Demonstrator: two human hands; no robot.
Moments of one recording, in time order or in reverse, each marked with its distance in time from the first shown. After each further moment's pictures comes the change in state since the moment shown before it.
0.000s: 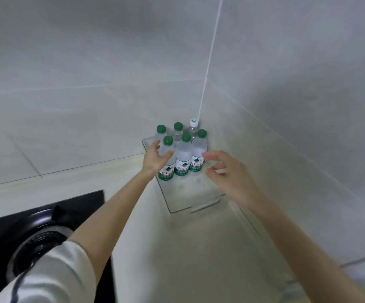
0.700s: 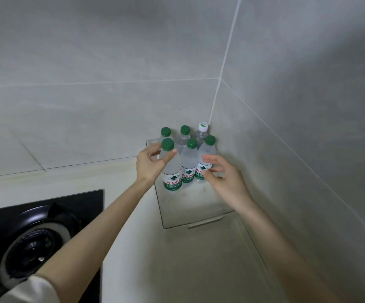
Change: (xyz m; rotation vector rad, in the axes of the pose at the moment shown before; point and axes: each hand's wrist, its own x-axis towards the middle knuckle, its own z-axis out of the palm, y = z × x) left_hand 0.010 0.003 0.011 -0.182 0.280 0.135; right_hand 0.072 0.050 0.013 0.178 -0.056 0.031
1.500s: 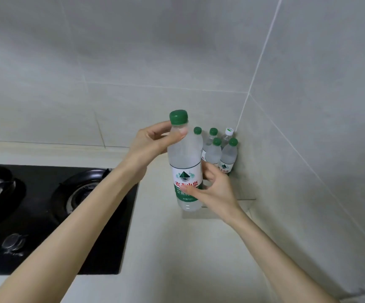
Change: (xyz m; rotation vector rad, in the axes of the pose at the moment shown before) left_hand -0.176 0.153 -0.098 -0.189 -0.154 0.118; right_hand -0.113 -0.046 0.019 0.257 -0.276 -0.194
